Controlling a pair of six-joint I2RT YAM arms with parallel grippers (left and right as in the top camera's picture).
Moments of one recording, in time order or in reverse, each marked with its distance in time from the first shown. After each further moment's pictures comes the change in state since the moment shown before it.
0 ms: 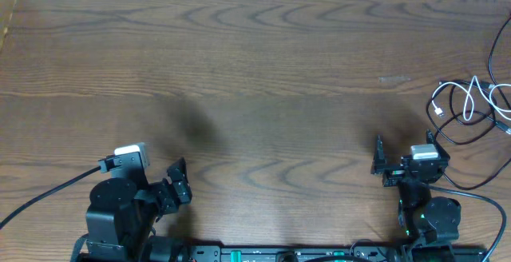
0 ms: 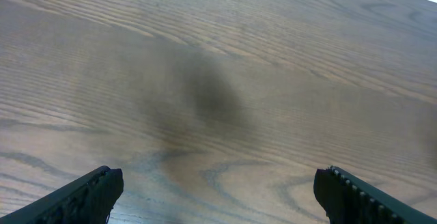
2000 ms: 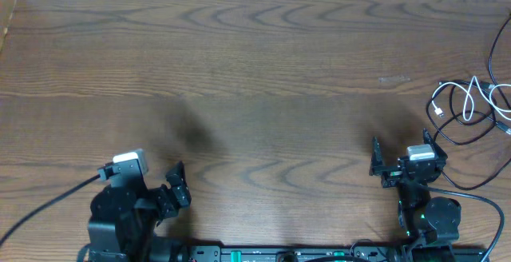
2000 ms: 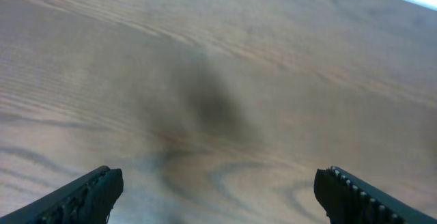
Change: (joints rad) left arm 0.033 -0.087 -0.077 0.027 0.000 0.000; right arm 0.000 -0.002 0.000 0.000 -0.039 -0.019
